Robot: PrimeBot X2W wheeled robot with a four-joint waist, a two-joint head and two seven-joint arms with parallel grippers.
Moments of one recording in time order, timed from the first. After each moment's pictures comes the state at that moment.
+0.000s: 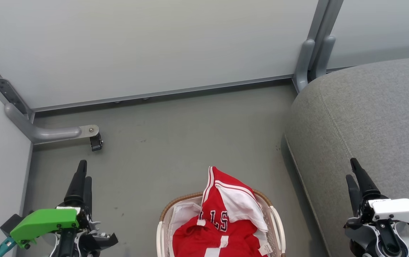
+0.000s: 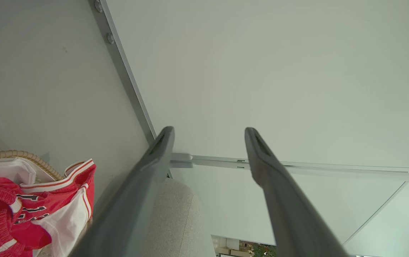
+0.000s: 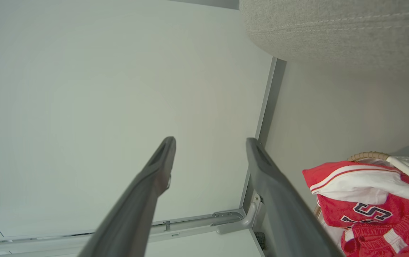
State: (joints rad) left arm -0.09 0.04 0.04 0.20 -1.59 -0.04 0.06; right arm -0.11 -0.32 0.29 0.21 1.91 0.13 -0.26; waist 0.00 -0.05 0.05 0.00
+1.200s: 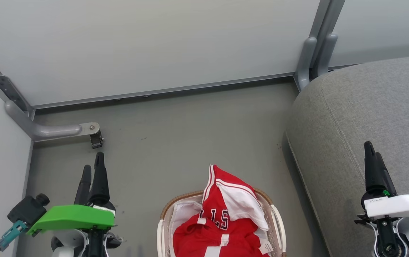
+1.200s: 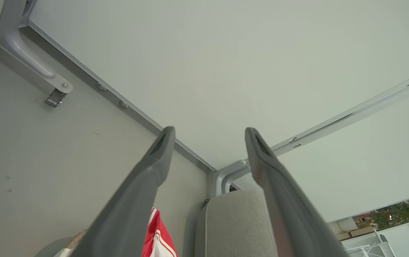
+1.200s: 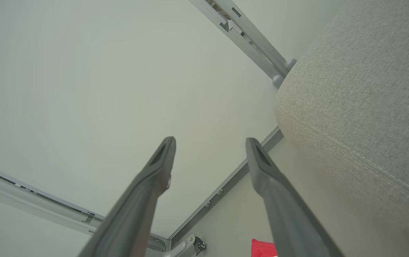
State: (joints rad) left arm -0.07 0.04 -0.06 0.14 -1.01 -0.06 -0.08; right arm -0.07 -0.20 0.06 0.14 1.15 0.13 -0.26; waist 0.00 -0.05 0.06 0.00
